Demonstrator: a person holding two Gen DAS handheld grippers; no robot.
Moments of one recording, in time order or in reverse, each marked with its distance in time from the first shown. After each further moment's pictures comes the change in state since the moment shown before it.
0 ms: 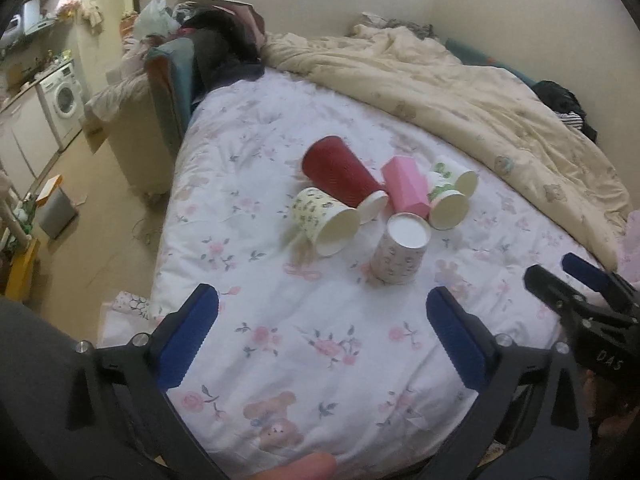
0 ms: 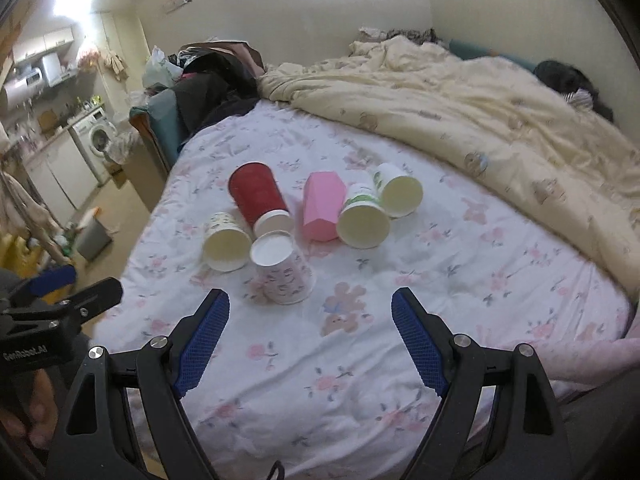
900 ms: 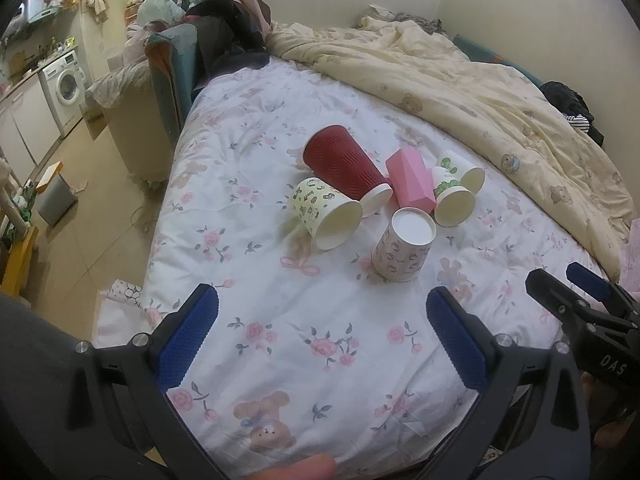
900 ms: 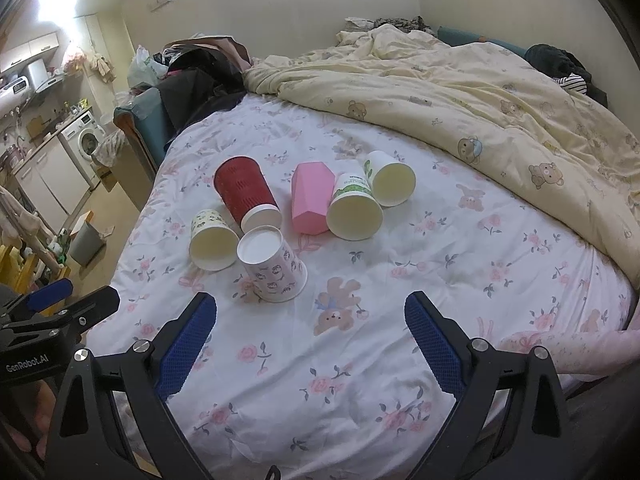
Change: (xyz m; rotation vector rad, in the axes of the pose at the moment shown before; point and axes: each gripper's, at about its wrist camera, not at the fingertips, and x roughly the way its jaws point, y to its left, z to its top) left arm 0.013 -0.005 -0.004 -0.023 0.034 -0.012; right arm 0.013 -0.006 0.001 0.047 0.035 -0.008
